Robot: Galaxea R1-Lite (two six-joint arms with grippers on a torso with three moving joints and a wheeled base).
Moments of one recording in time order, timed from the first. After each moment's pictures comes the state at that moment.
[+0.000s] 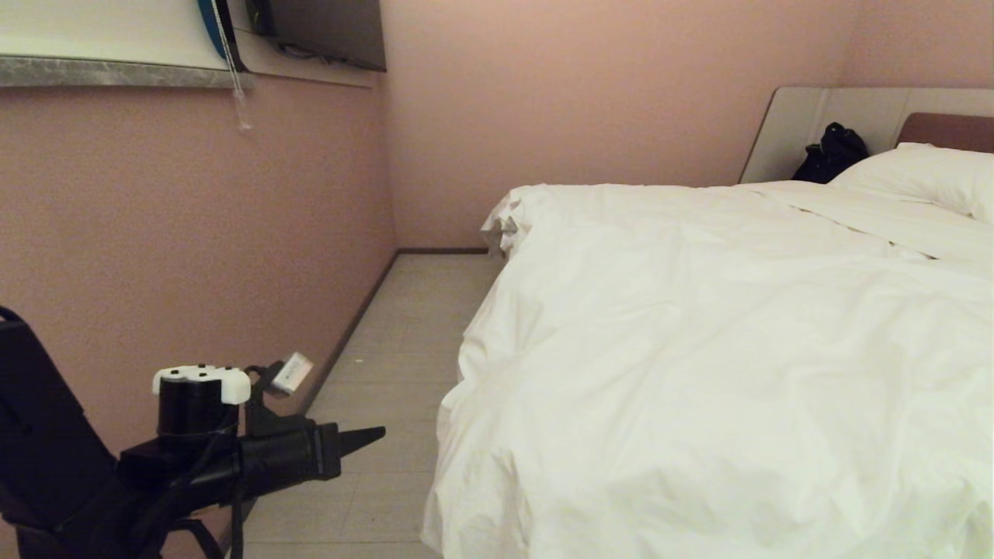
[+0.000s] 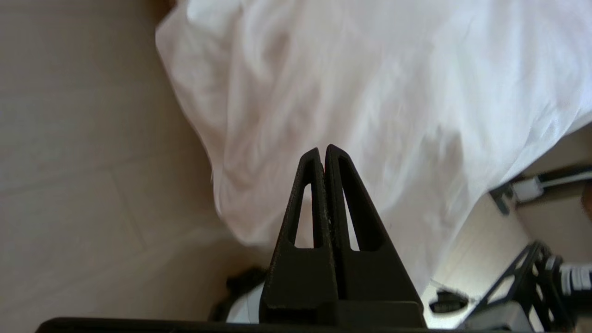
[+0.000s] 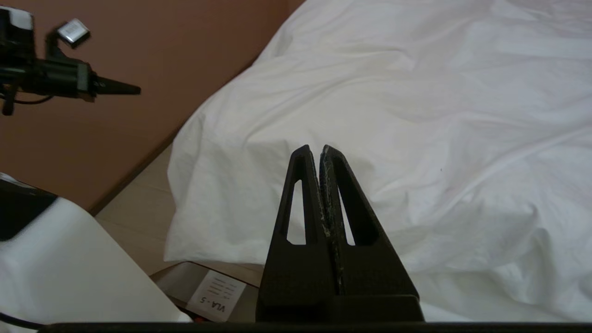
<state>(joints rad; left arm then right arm) -0.10 1.94 -0.33 -1.13 -0.68 -0.36 -0.06 0.26 -0.68 0.48 0.44 -0.01</state>
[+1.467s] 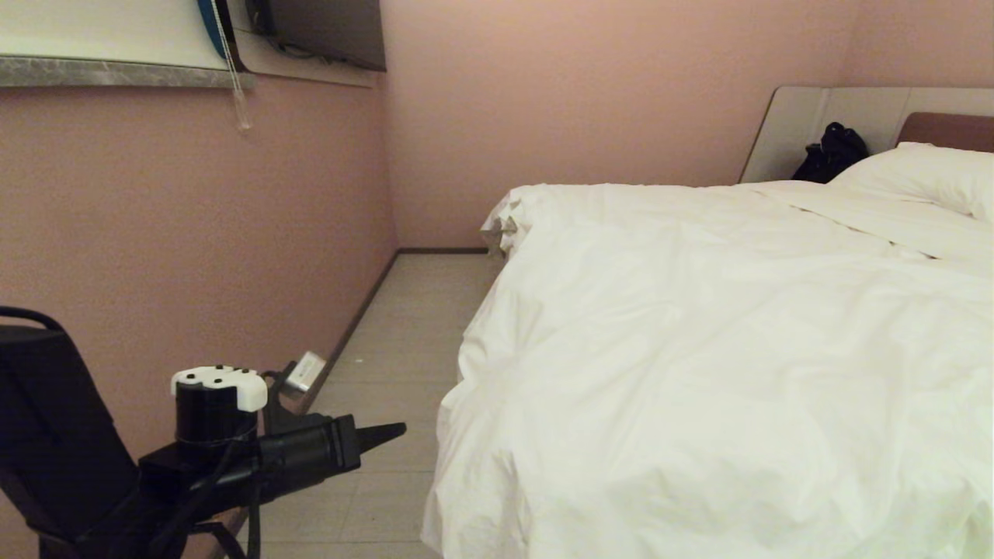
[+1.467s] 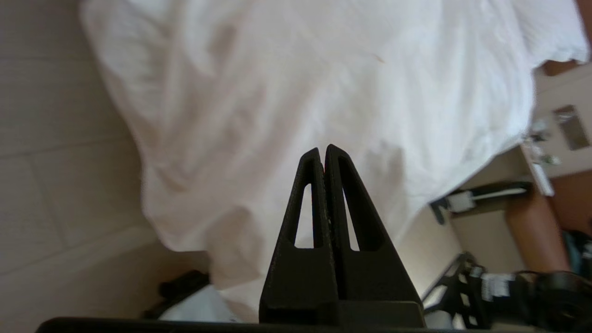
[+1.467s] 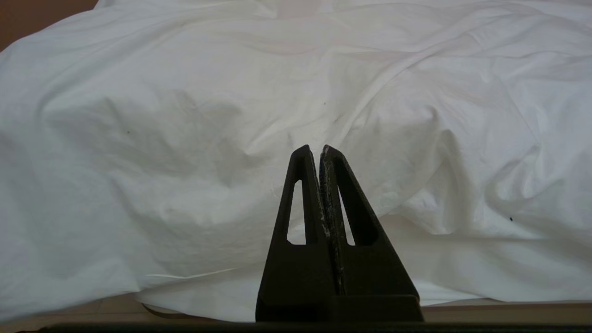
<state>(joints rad) -0.19 1.96 -0.31 -1.24 -0.67 -0.58 -0.02 0.00 0.00 0.00 0.02 -0.05</state>
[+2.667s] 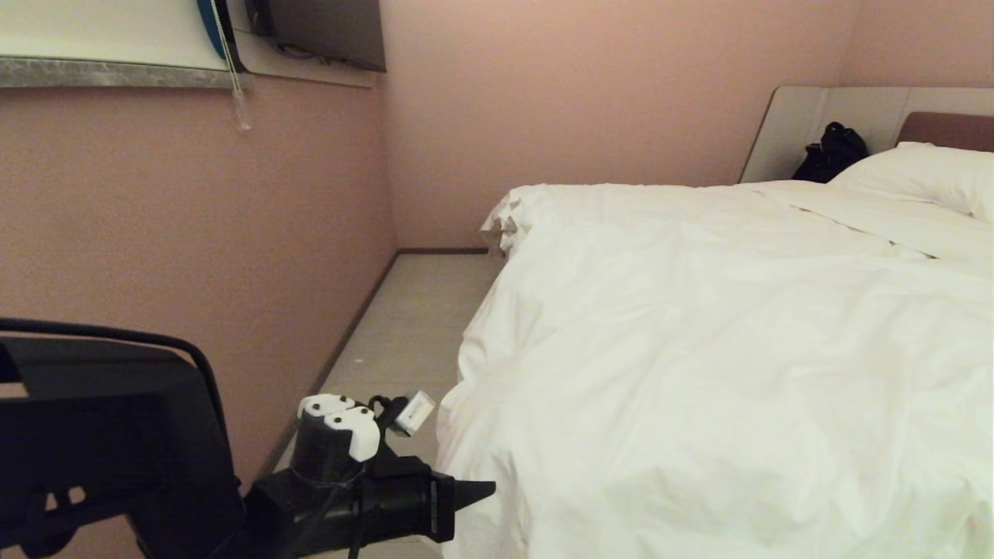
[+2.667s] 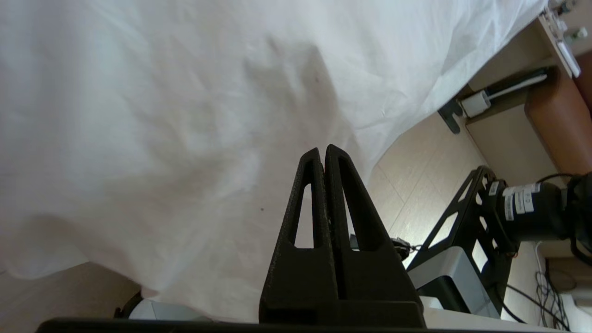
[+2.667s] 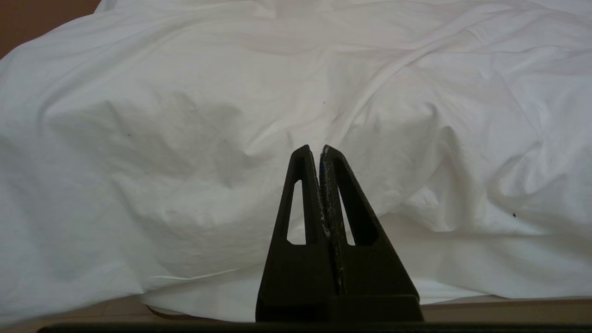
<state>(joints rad) -0.54 2.05 -0.37 -1.23 -0.54 -0.50 -0.02 0.00 0.00 0.00 0.02 -0.03</state>
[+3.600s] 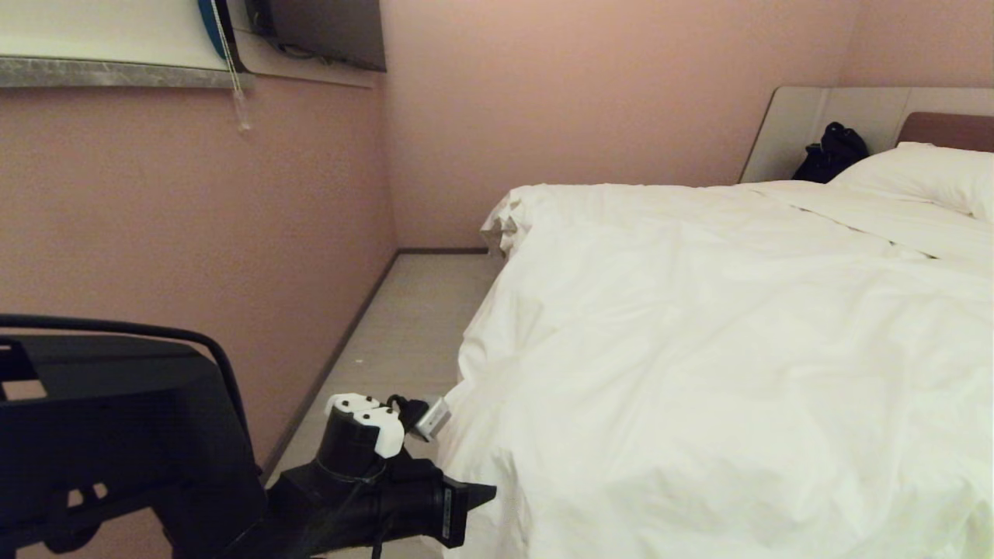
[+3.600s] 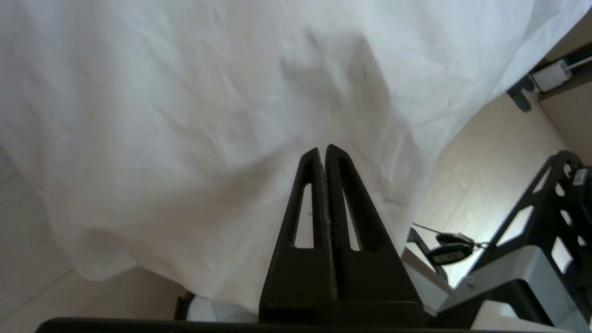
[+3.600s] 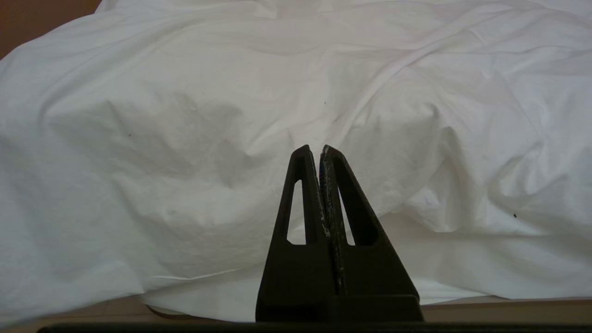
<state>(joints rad) -0.56 2.07 -0.44 -1.09 -0.44 -0.34 -0.02 0.00 0.00 0.00 0.02 -0.03</state>
